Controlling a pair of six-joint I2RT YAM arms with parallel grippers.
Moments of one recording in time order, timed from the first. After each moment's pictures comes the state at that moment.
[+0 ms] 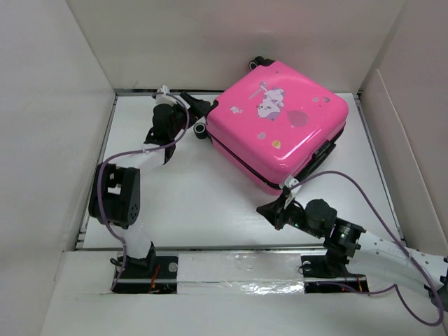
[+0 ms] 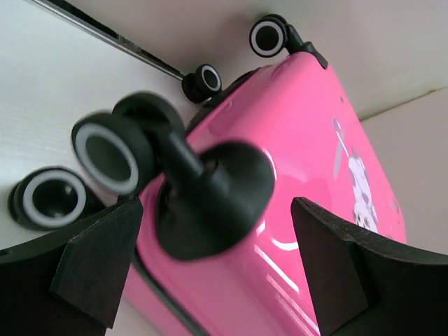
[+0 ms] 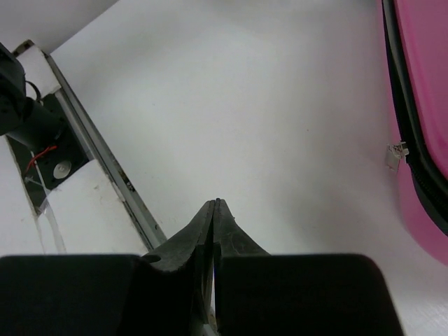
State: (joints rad) left arm -0.24 1.66 1.00 0.53 0.17 -0.89; right arm 1.04 0.57 0.30 0.10 0.04 0.30
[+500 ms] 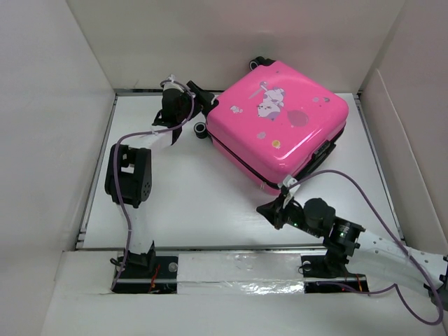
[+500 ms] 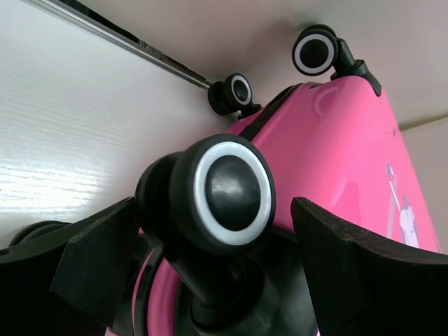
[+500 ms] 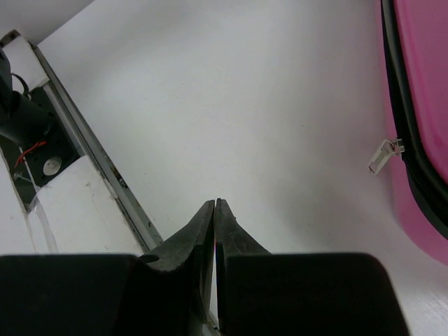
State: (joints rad) left arm -0.23 1.96 1.39 0.33 0.17 -0.88; right arm 1.04 0.61 0.32 0.08 0.06 0.29
